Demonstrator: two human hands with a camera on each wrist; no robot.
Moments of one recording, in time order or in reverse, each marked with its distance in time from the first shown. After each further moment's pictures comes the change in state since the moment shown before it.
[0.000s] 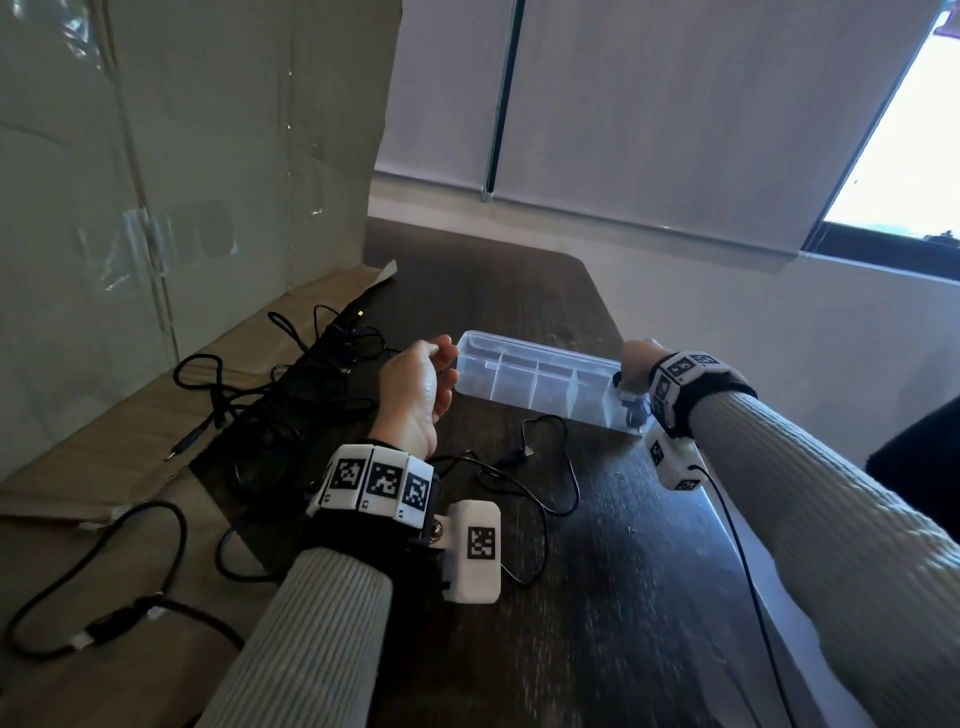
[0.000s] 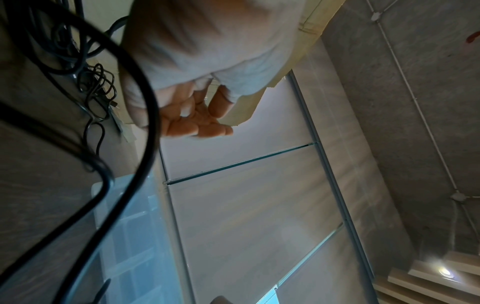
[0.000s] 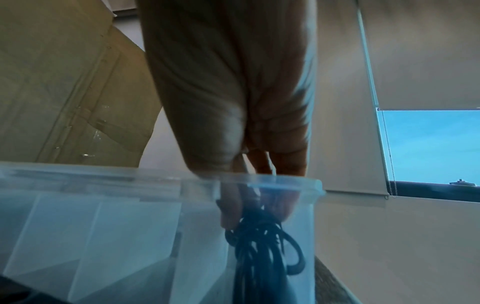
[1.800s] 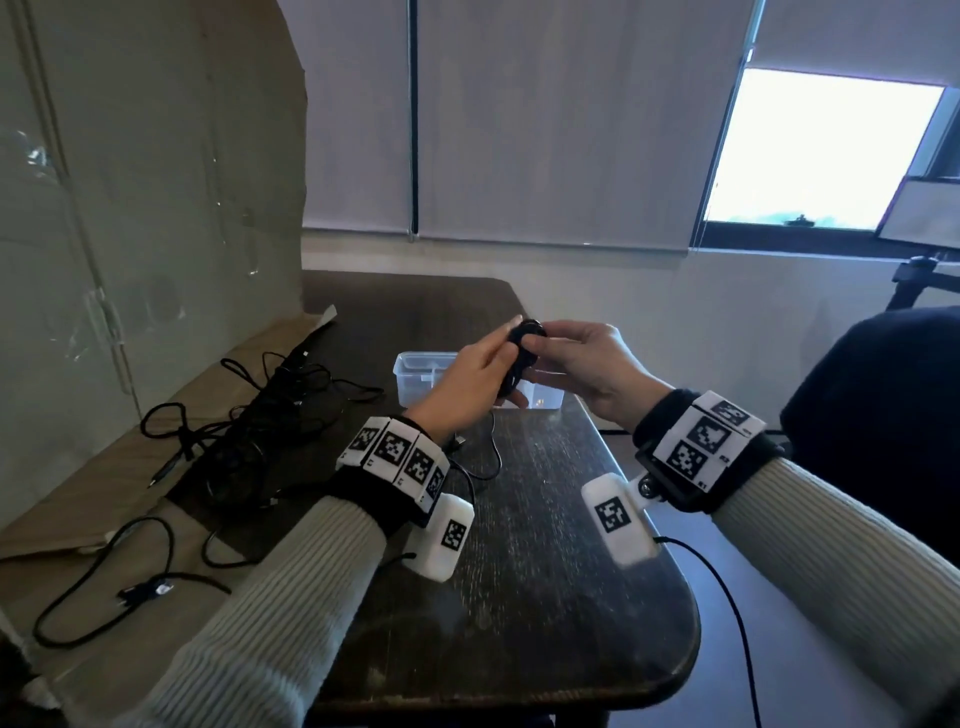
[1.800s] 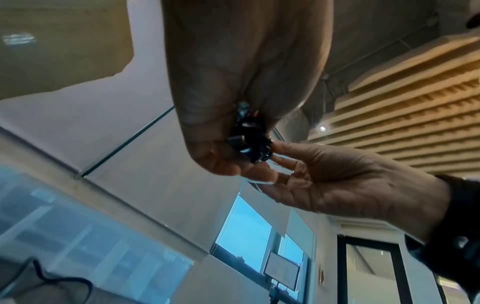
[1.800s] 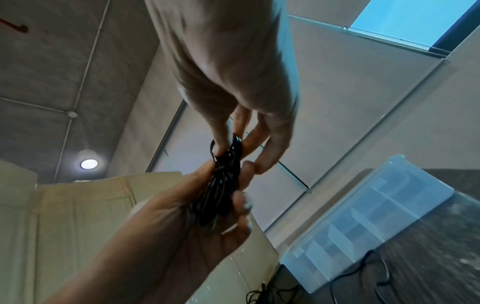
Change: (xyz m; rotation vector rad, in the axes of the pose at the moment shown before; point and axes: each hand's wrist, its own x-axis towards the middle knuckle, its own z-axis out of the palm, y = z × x) left_hand -0.087 -0.010 0.065 0.645 -0.816 0.518; right_hand -0.215 -0.006 -0.028 1.891 0.282 -0.095
